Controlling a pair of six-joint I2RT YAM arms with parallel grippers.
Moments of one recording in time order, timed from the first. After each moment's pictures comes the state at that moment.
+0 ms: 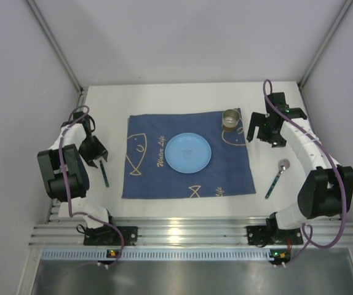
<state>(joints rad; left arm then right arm) 0.25 1.72 1.21 -0.86 -0.06 -0.46 0.11 1.49 1.28 -0.90 0.12 0.34</state>
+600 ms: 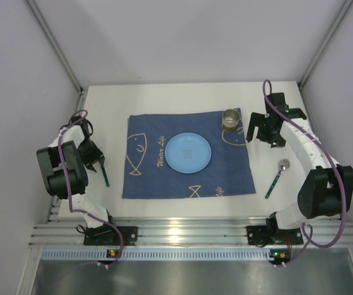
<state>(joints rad) 0.30 1.78 1.17 -0.86 -0.09 -0.41 0.11 1.49 1.27 -0.90 0.10 0.34</state>
